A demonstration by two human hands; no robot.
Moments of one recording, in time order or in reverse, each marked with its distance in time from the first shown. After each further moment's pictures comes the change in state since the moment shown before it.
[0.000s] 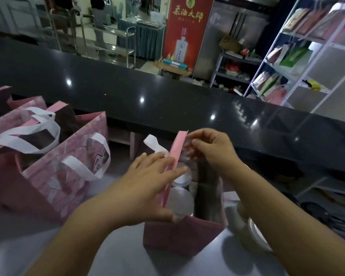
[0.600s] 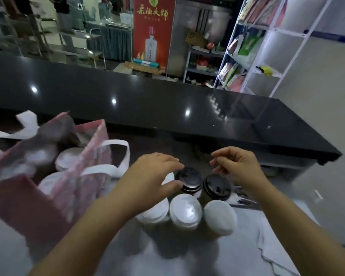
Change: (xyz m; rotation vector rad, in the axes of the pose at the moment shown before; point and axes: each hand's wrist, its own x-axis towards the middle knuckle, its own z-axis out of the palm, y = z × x) left_hand 0.168 0.264 0.107 -0.084 0.226 0.088; right_hand -0.144 0.153 -0.324 0.015 0.240 0.057
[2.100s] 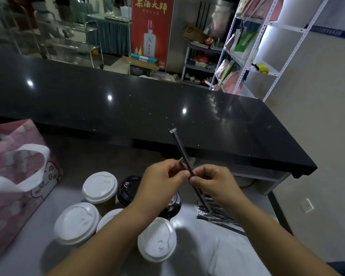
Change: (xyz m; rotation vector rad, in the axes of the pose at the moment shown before) left_hand 0.137 0.110 0.130 -0.719 0.281 -0.428; right_hand 0.037 0.060 -0.110 0.021 -0.202 0.063
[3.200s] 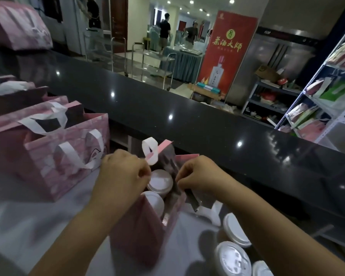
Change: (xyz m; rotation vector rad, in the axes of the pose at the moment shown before) left_hand -0.078 -0.060 -0.439 0.888 0.454 0.091; right_hand 0.072 -0.219 0.378 -0.659 -0.511 -0.101
